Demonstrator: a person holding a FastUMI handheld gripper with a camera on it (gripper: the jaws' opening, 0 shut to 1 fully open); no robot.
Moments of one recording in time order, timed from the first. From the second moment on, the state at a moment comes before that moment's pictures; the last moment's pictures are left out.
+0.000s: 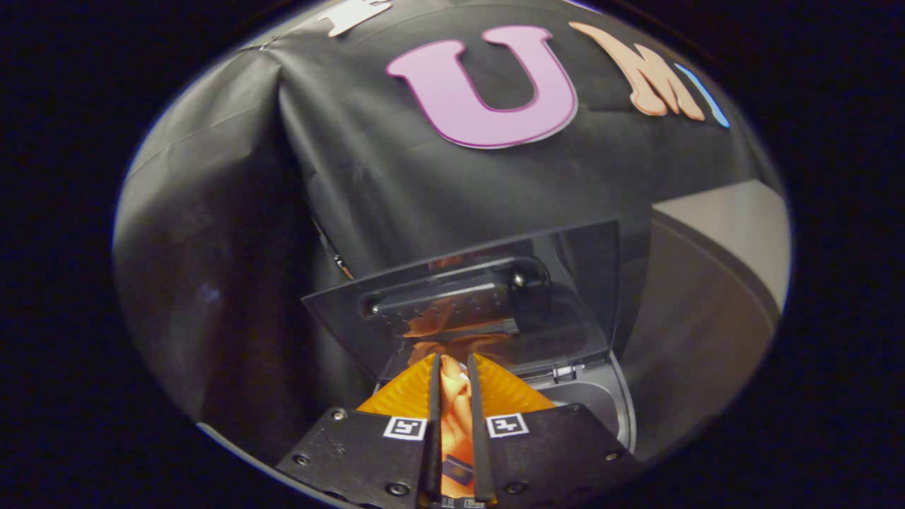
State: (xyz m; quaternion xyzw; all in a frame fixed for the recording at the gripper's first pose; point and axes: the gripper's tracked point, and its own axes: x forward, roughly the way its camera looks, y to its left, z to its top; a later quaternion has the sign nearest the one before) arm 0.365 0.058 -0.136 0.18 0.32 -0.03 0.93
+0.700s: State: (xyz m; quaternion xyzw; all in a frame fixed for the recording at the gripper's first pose) arm 0.442 0.089 -0.050 0.09 0.20 0.00 0.97
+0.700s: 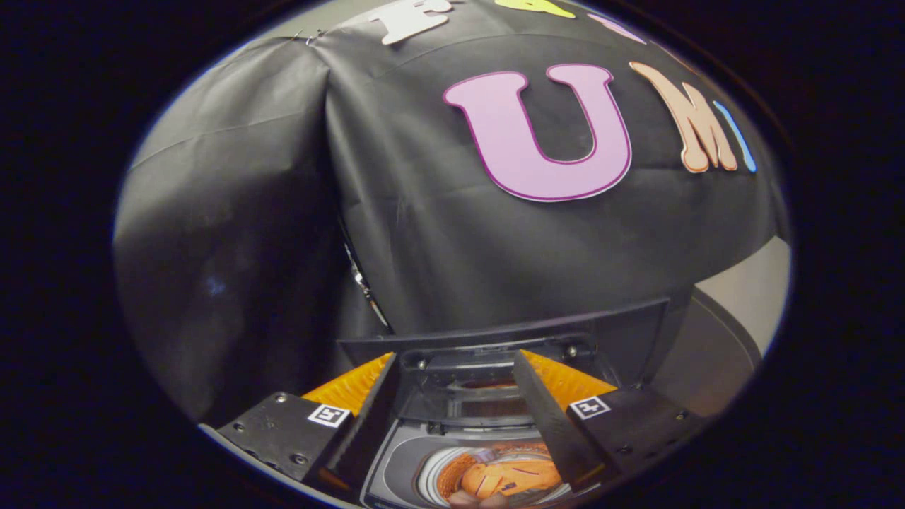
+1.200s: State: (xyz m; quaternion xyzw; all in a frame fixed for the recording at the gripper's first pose) arm 0.509 0.064 -0.077 -0.01 0.25 -0.07 0.97
